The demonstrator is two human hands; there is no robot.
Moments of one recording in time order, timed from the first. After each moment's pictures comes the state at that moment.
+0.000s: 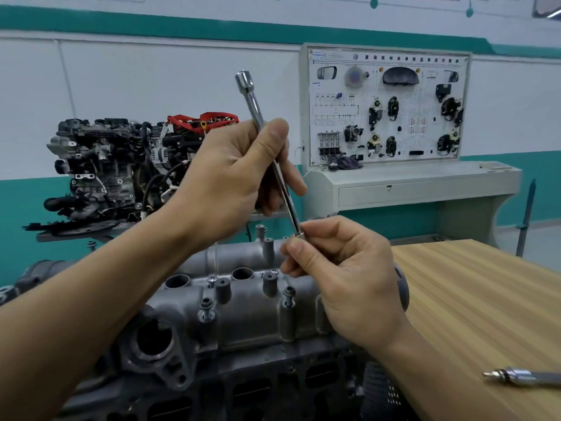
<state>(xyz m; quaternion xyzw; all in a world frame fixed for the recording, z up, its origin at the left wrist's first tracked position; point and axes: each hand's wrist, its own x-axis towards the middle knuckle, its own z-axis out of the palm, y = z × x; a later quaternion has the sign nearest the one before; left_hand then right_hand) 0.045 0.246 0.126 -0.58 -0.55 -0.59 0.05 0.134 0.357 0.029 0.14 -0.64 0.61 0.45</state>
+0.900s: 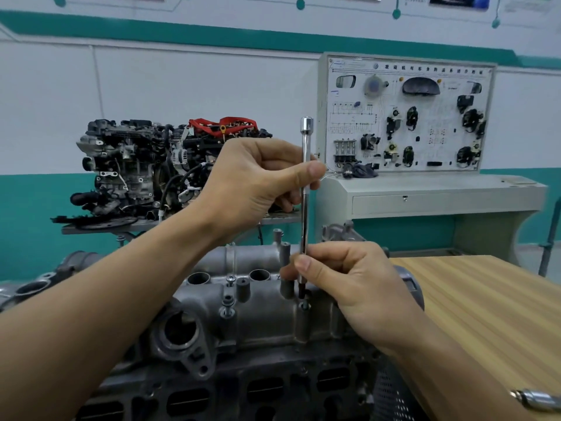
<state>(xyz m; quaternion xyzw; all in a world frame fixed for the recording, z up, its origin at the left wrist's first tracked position) 0.031 0.243 0.127 -0.57 -0.54 -0.62 0.03 0.141 0.365 0.036 0.10 -0.75 0.58 0.31</state>
